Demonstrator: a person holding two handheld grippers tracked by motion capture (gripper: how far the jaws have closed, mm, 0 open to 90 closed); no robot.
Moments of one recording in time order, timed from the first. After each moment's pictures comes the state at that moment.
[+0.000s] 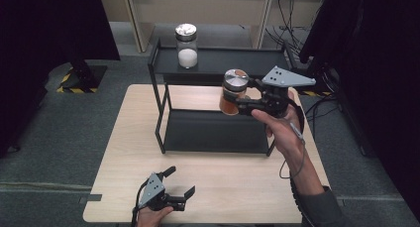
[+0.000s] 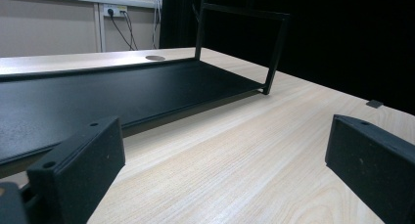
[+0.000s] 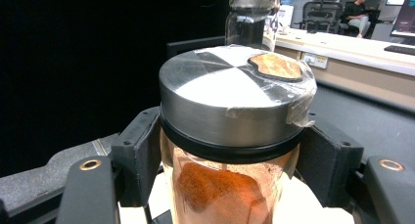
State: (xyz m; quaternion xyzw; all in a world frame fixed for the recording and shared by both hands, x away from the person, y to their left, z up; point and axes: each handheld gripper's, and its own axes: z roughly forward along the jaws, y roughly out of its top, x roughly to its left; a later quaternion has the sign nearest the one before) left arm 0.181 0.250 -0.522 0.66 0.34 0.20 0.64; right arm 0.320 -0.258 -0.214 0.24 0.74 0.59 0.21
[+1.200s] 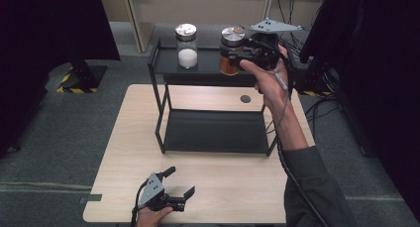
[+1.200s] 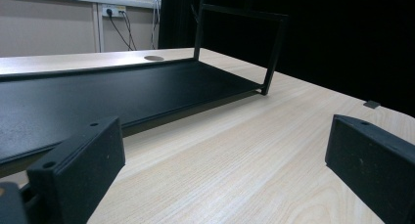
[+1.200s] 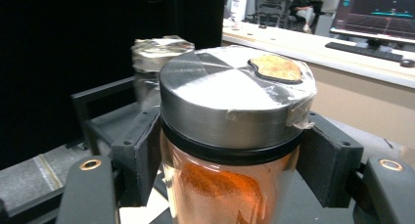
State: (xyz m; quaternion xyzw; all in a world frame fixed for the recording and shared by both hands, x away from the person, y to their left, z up) left arm 0.180 0.252 -0.522 0.66 0.34 0.20 0.64; right arm 0.377 -0.213 -0.154 0.30 0.73 0.55 0.27
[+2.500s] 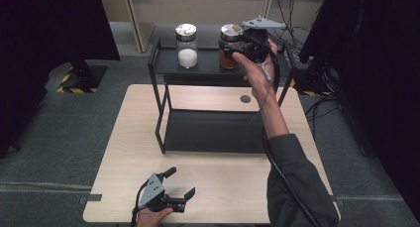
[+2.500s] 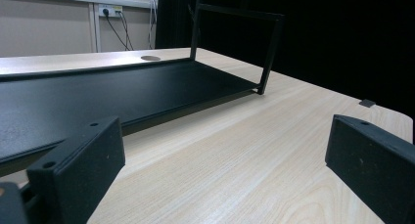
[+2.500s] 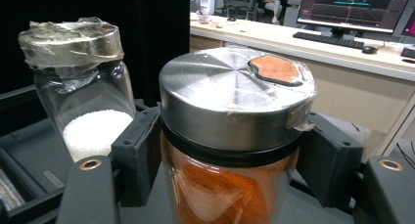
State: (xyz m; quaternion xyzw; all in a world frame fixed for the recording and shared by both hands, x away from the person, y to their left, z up) left arm 0.180 0.252 -0.522 0.66 0.34 0.20 0.64; right arm 0.412 -0.187 -0.173 0.35 0.71 0.53 0.30
